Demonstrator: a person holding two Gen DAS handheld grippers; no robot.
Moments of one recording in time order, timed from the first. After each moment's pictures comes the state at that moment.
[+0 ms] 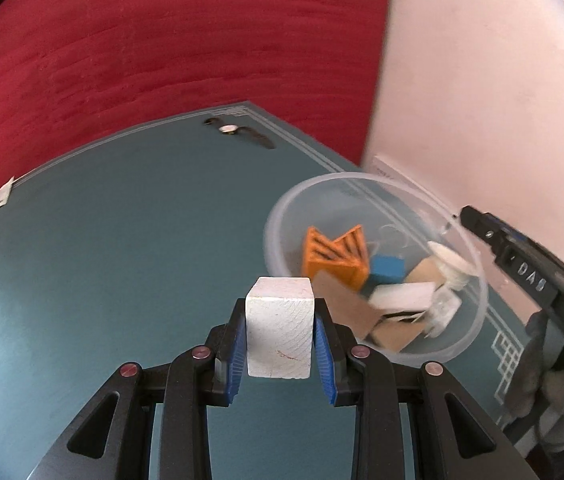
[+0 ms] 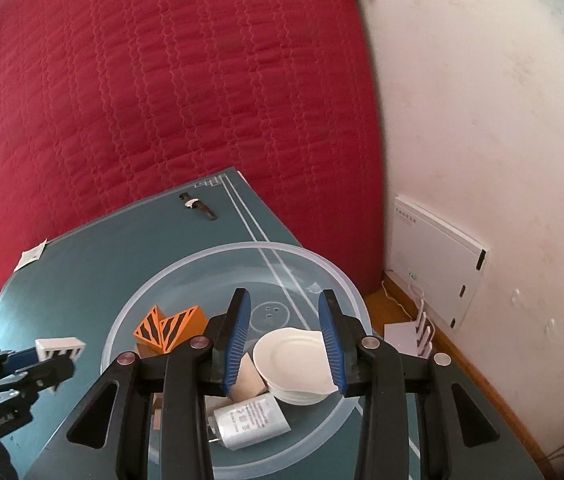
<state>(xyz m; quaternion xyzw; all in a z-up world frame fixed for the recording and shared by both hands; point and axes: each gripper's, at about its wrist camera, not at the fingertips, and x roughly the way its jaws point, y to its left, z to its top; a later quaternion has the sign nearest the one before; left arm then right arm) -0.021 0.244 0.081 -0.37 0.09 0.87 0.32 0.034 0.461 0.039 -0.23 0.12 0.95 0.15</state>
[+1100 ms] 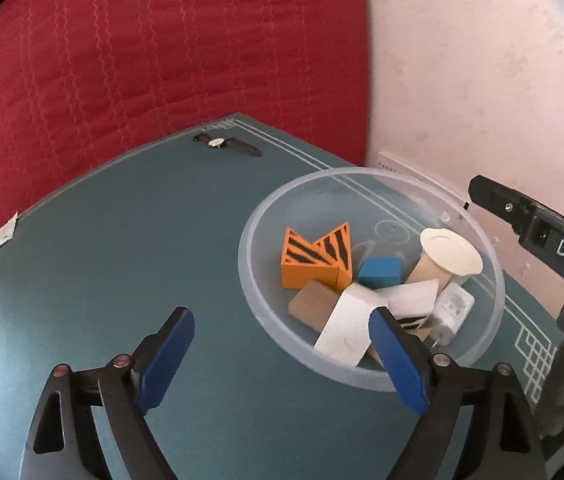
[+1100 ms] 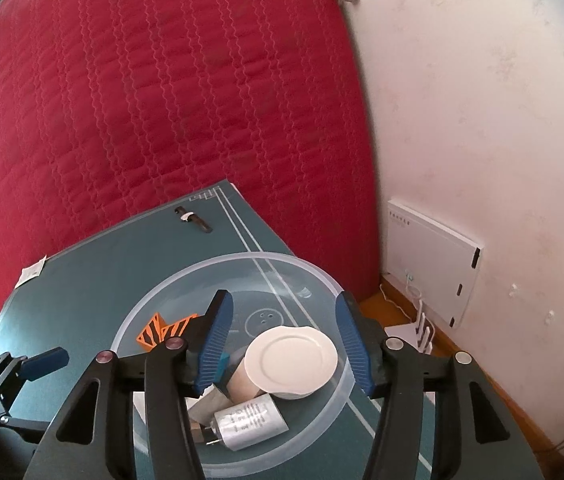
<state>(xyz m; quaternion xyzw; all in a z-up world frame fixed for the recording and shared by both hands) -0.010 0.279 0.073 -0.34 0.15 0.88 0.29 0.039 0.463 0.038 -0.22 0.14 0.95 0.16</state>
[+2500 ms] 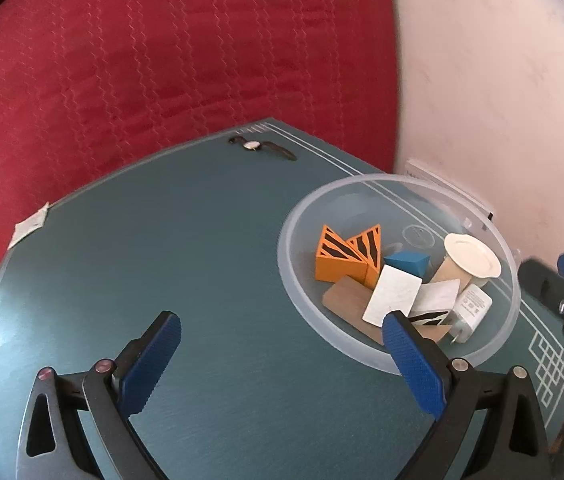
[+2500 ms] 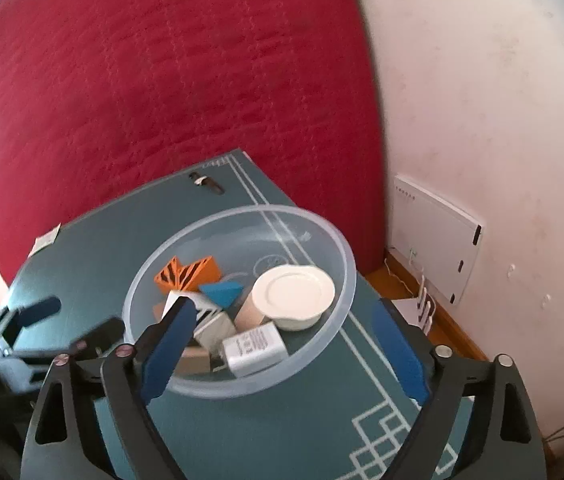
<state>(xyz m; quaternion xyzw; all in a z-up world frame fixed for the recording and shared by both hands) 0.008 0.253 0.084 -0.32 0.14 0.91 0.24 0.082 0.451 0.038 -0.26 0.13 0.95 0.14</state>
